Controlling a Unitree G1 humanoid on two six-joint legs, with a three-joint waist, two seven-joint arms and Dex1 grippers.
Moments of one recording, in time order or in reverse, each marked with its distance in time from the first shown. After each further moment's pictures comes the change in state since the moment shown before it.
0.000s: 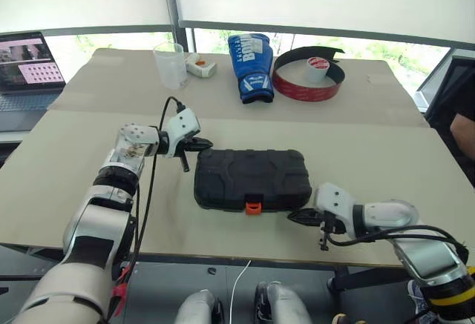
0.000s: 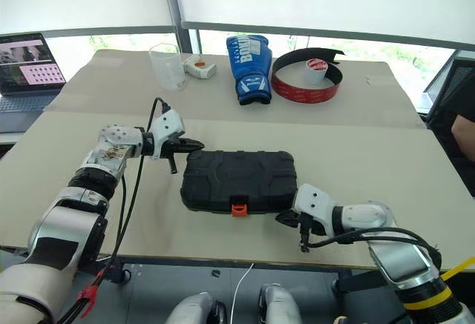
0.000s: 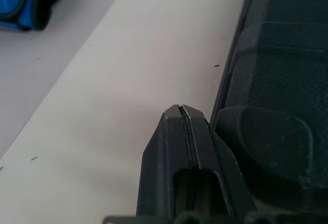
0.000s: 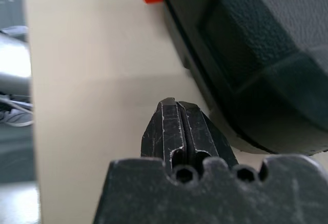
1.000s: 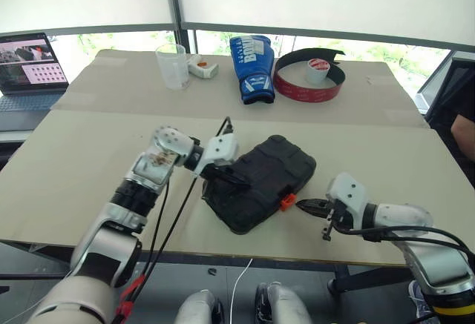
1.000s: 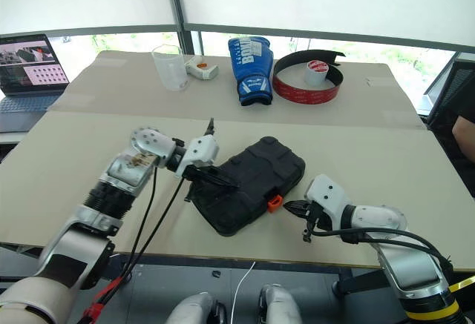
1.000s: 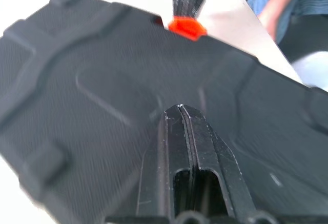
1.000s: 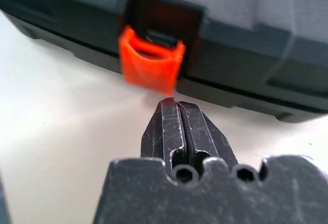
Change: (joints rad) left arm 0.129 -0.095 -0.175 -0.541 -0.069 0.212 -0.200; right arm 0.140 0.035 -0.154 -0.168 0.101 0.117 -0.082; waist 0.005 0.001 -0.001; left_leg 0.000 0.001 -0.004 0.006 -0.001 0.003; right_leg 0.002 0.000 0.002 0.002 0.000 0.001
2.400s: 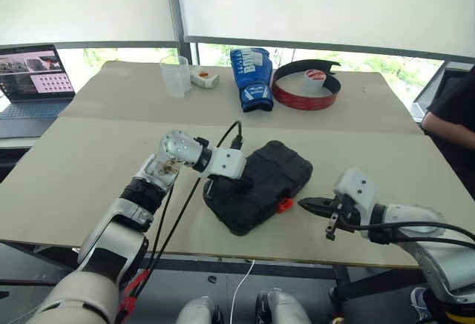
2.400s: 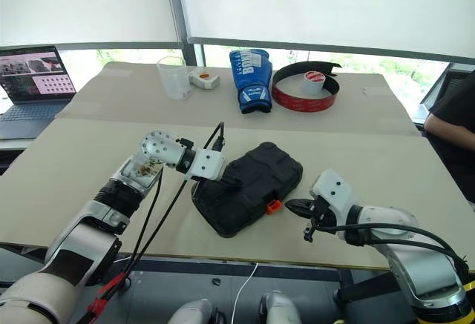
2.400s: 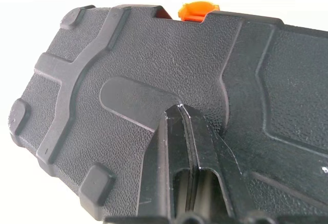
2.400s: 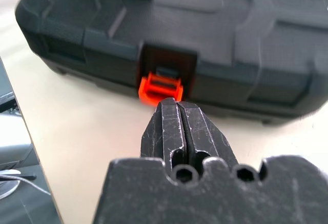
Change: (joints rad) left arm -0.019 -0.006 -0.045 0.138 0.100 -0.325 0.063; right arm 0.006 -0.046 -0.028 -0.085 0.135 0.166 -0.074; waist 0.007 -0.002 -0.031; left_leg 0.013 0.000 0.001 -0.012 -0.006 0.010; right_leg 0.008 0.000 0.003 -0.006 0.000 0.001
